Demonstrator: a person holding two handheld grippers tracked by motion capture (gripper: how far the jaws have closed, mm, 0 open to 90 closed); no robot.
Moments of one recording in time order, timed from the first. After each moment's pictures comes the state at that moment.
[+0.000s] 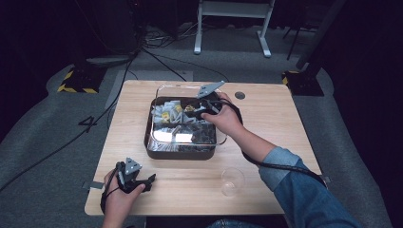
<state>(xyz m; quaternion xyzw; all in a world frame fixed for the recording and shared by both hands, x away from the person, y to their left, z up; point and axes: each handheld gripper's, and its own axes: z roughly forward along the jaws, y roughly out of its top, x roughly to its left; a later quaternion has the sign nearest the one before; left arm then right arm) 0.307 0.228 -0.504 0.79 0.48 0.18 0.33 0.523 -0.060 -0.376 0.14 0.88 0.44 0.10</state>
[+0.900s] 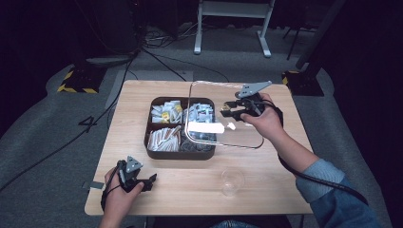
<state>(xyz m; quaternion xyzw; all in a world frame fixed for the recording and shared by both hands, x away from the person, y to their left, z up) 0.311 0.227 -0.504 0.80 0.47 0.18 0.33 0.496 -0.176 -0.345 0.17 0.87 0.44 0.13</state>
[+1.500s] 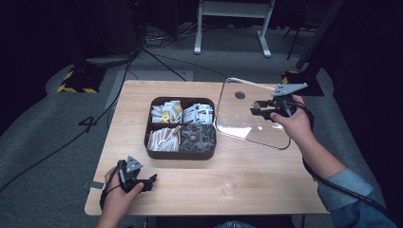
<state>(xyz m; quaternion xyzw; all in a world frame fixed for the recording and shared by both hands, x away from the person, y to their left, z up) 0.311 0.228 -0.504 0.80 0.47 0.17 0.33 0.494 -0.265 -0.346 0.26 0.85 0.43 0.16</state>
